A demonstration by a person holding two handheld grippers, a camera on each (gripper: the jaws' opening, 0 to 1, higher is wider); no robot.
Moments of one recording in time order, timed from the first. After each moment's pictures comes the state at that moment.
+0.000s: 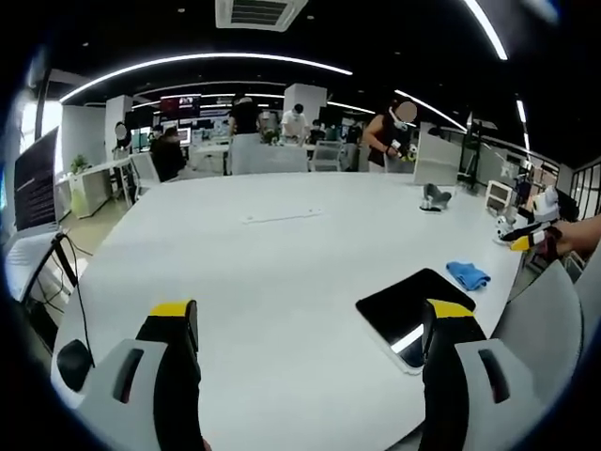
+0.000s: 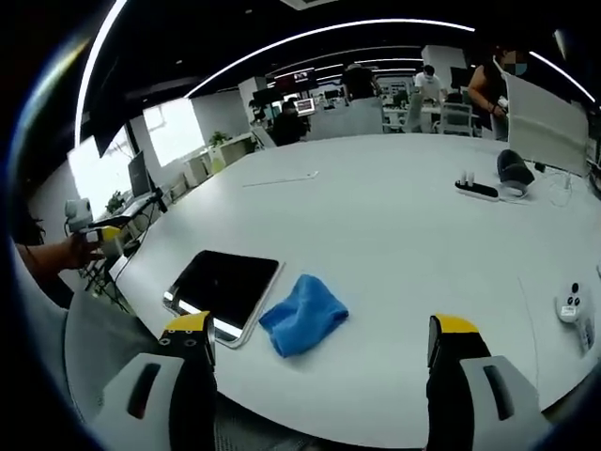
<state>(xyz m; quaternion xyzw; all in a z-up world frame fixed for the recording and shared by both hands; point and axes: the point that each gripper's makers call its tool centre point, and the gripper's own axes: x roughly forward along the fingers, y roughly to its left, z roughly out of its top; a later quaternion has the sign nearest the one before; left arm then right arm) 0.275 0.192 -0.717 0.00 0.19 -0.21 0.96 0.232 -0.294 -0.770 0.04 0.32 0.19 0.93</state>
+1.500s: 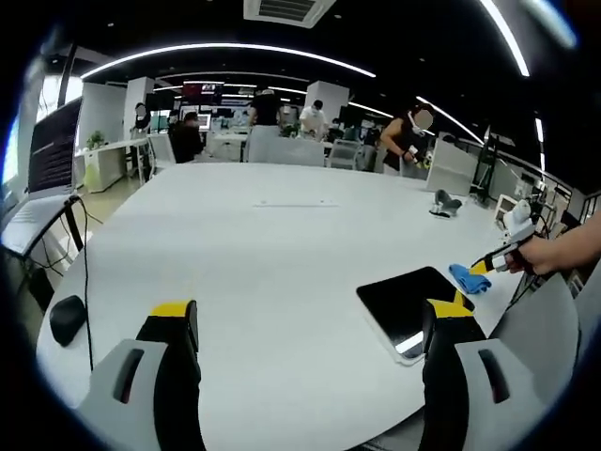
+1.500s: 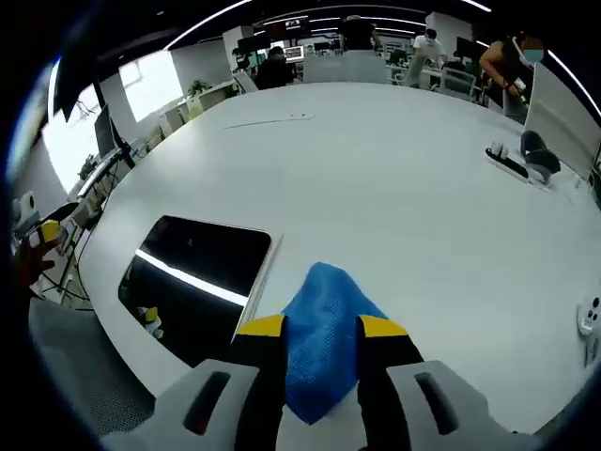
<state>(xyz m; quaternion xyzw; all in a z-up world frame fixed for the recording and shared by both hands) 0.249 0.200 -0.737 -0.04 0.21 -0.17 0.96 0.283 -0.233 -0.851 -0.02 0.43 0.14 0.89</state>
